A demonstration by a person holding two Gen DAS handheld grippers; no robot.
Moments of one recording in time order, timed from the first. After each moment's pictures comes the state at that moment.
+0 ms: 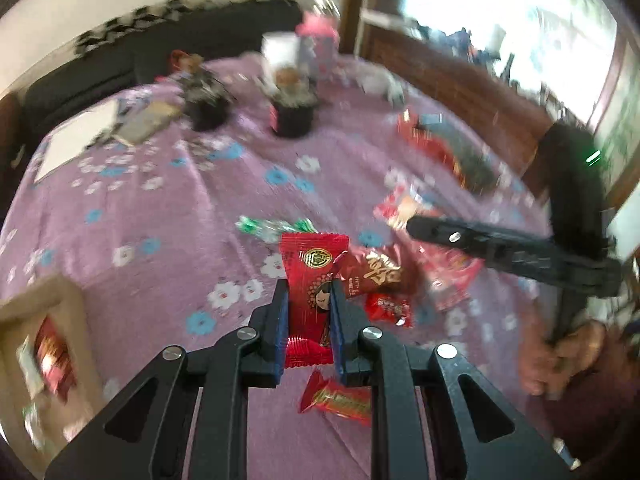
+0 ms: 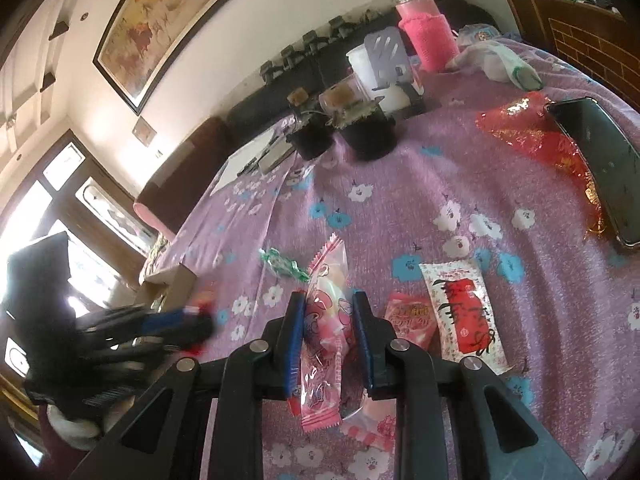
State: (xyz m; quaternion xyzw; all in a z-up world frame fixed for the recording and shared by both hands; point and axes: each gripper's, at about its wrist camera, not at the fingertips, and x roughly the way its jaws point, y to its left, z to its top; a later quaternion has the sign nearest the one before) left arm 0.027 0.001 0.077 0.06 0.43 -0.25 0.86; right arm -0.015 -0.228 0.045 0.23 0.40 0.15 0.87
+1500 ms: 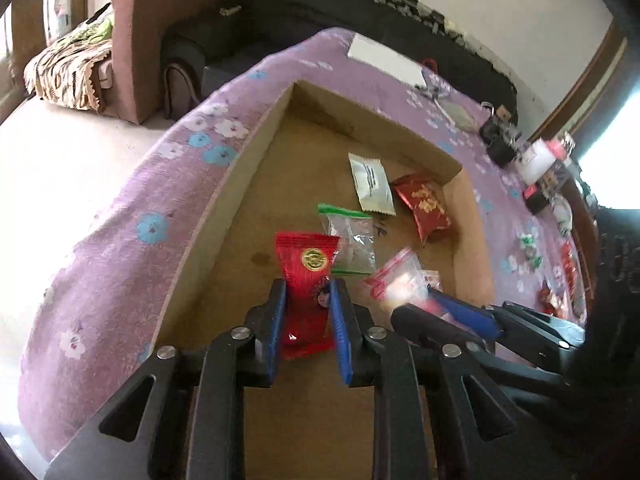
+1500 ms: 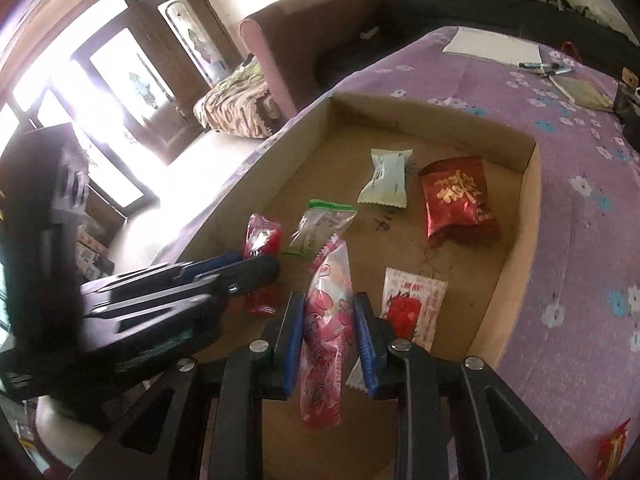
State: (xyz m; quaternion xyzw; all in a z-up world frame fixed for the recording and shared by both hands) left arm -0.045 0.310 0.031 -0.19 0.46 0.03 0.87; right arm -0.029 0.166 0.043 -0.02 0.50 0.33 0.80
